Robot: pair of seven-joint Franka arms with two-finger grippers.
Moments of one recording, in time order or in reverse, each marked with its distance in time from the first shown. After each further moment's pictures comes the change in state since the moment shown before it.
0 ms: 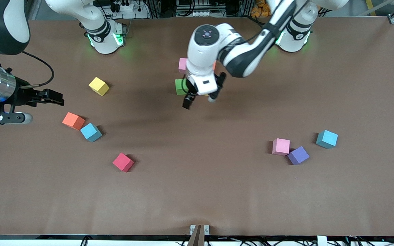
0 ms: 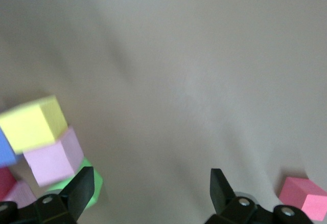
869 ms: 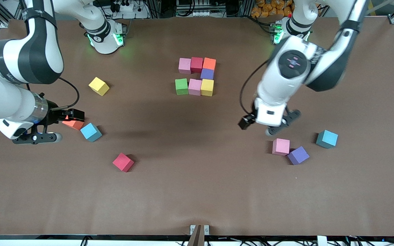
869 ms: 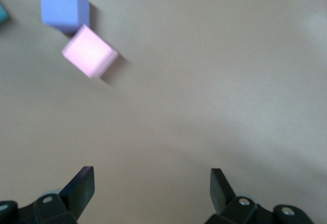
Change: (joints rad) left arm 0.366 -0.106 0.011 -0.003 -0.024 -0.236 0.994; right arm 0.022 0.132 0.016 -0.010 0.064 0.109 -0.005
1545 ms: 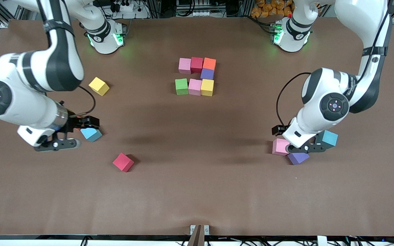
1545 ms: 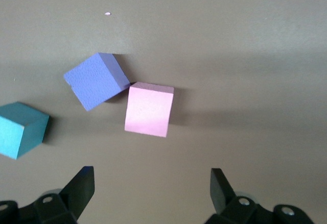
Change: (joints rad) left arm 0.041 0.094 0.159 -0.050 0.004 0.029 0.706; right arm 0.018 0.062 0.052 -0.015 0.018 0.120 -0.008
